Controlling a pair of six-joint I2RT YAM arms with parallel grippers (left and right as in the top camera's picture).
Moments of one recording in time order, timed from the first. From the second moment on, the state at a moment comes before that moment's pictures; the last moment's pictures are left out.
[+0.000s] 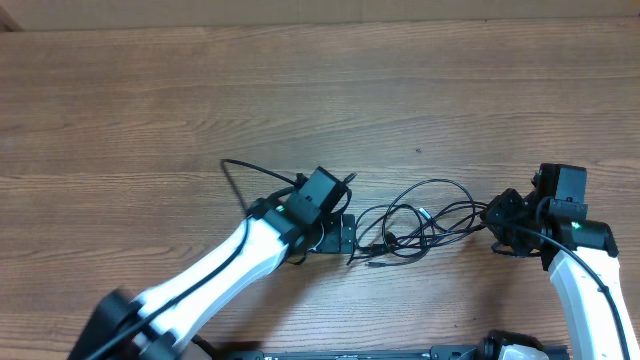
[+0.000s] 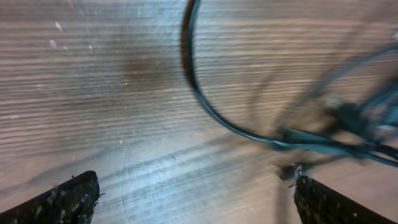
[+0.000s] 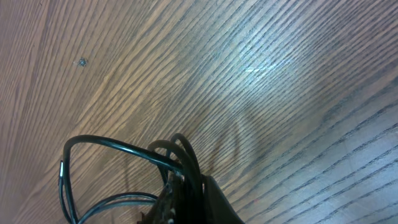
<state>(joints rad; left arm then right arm) -0.71 1.46 0.92 -0.67 0.06 -0.68 -0.19 1.14 0.72 -0.75 -0.22 0.65</state>
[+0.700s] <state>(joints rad) -0.85 1.30 0.92 -0.63 -0.06 -0.68 -0.19 1.14 0.68 -0.75 -0.22 0.64</state>
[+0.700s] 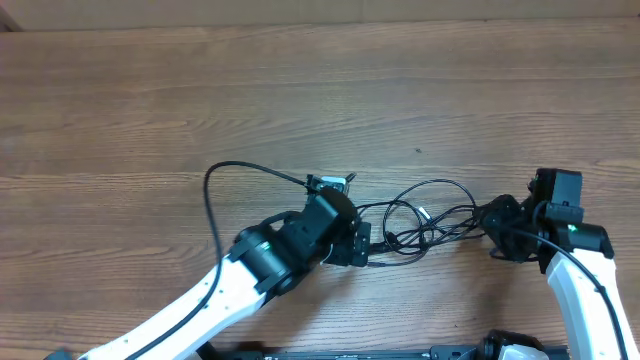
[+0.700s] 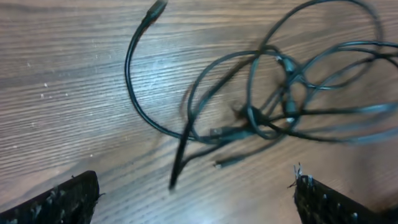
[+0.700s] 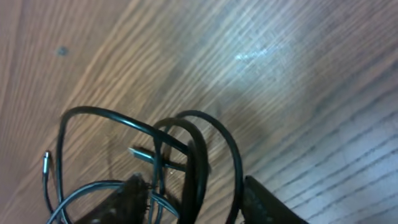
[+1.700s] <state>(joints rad) -0.73 1.05 0.92 -0.60 -0.07 -0.70 -0.17 1.07 0.97 -1.08 -0.59 0.30</state>
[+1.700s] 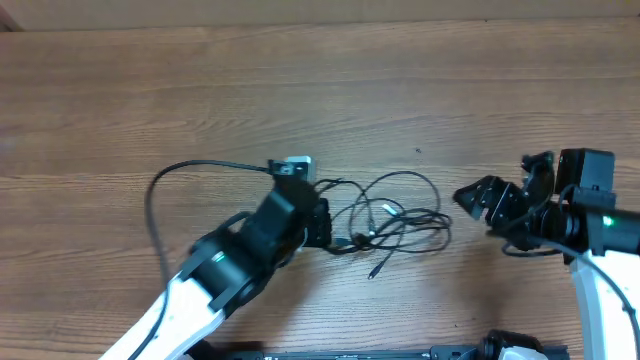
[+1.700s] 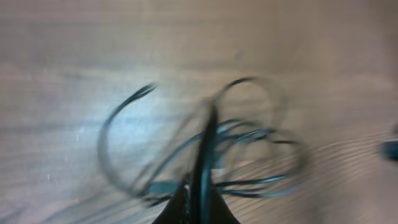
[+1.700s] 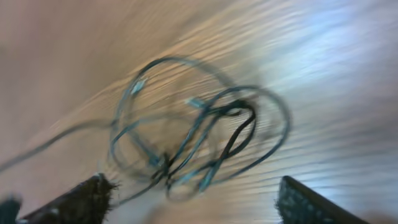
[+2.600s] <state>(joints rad) -0.73 0.80 0.92 -0.37 -0.04 -0.56 0.68 1.08 0.60 -0.28 -0.48 0.93</state>
